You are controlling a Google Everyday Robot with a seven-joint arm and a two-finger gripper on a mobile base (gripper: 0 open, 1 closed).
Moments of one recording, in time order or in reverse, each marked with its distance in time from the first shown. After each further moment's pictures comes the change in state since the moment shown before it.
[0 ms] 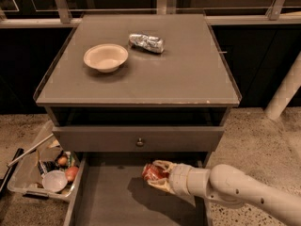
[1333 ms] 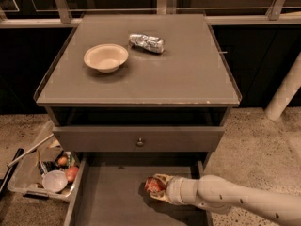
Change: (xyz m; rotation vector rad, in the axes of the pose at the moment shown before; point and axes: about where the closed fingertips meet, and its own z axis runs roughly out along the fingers) arm 0.100 0.021 0.055 -0.043 0.128 -0.106
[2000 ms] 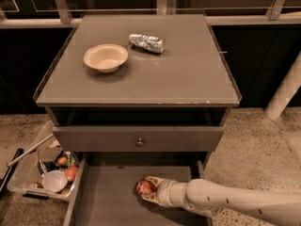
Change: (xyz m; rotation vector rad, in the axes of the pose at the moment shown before) arm 0.000 0.012 0.043 0.008 -0.009 0.039
